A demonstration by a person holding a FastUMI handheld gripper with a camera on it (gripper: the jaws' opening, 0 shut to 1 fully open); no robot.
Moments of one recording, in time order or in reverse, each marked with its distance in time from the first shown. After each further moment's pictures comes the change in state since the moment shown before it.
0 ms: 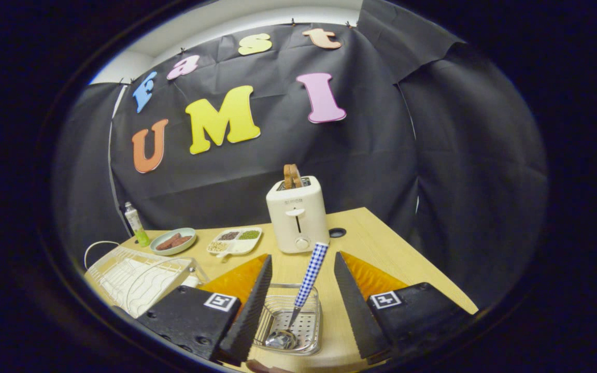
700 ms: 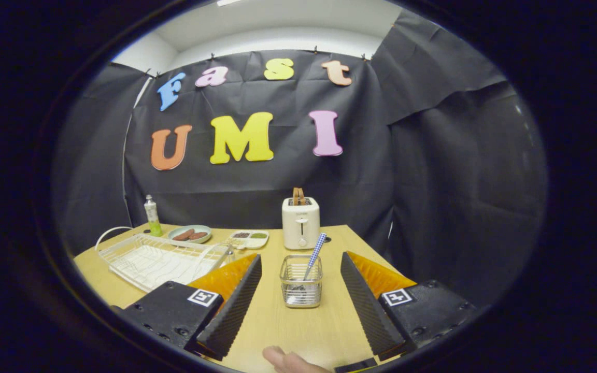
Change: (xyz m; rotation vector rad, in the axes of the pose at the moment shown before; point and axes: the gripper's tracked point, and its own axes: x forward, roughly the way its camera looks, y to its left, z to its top) arm -0.158 0.029 -0.010 -0.100 -0.121 -0.085
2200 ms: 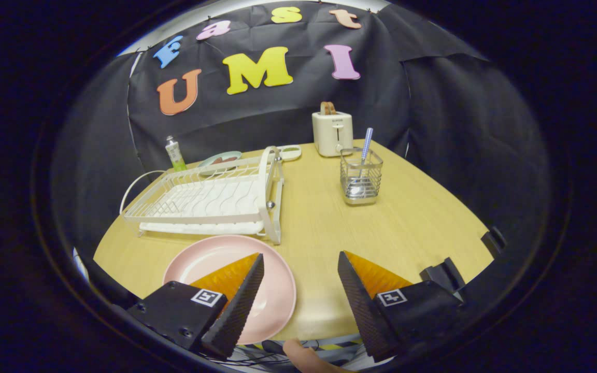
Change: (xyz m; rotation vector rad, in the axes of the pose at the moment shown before) arm -0.110 0.113 -0.121 0.020 0.401 0.009
